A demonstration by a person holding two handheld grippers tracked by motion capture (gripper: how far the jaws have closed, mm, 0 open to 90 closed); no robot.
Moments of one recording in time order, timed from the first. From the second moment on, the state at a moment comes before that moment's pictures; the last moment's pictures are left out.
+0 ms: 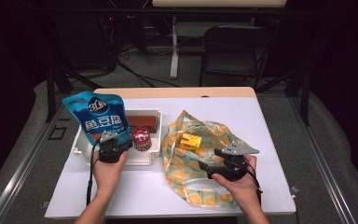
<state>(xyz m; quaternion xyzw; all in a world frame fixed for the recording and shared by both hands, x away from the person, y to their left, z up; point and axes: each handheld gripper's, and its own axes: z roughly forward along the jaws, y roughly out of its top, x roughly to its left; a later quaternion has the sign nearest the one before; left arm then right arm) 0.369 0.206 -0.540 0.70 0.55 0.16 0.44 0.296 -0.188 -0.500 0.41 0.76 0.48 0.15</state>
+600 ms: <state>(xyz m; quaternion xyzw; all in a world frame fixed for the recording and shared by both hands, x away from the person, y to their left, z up) 0.387 0.179 -0.539 0.68 0.56 0.15 0.45 0.295 -0.188 -0.500 0.41 0.76 0.48 0.15</state>
